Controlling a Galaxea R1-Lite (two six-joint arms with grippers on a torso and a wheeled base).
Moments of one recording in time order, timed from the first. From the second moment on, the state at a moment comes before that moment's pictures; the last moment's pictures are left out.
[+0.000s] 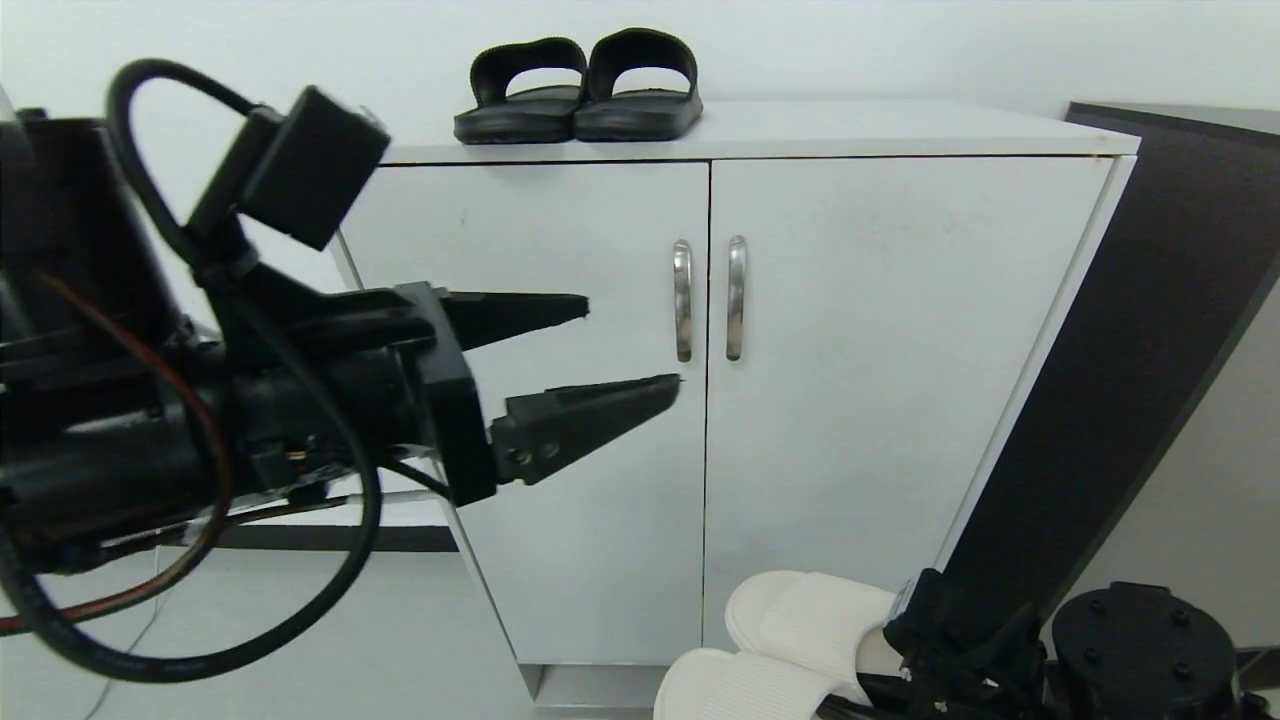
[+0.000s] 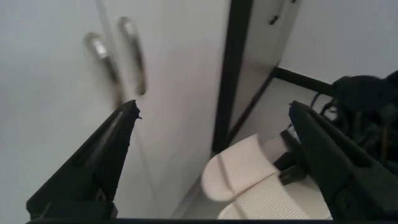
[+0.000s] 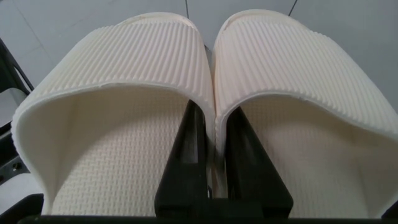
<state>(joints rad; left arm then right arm) -0.62 1.36 -0.88 -0.47 -0.40 0.07 0.92 1.62 -0.29 -0.89 -0.02 0.01</state>
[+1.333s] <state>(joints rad) -0.72 1.70 -1.20 -0.44 -0.43 -0.25 0.92 1.62 -0.26 -0.89 -0.02 0.00</state>
